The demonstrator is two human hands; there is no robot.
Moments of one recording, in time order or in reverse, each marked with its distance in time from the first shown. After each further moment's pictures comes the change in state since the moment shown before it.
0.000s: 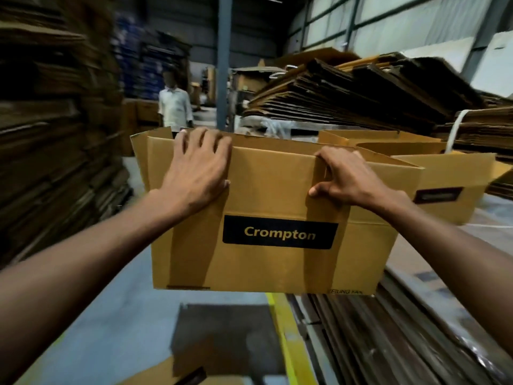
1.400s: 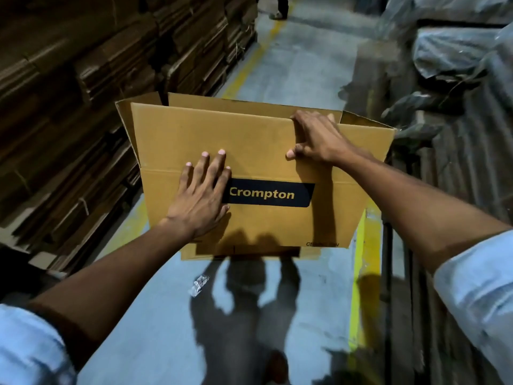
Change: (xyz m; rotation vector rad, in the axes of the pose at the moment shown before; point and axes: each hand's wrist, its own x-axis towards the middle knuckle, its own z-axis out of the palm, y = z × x) left_hand -0.522 0.005 0.047 0.077 -0.691 -0.407; right_hand -0.135 -0.310 0.262 0.376 -0.478 -0.344
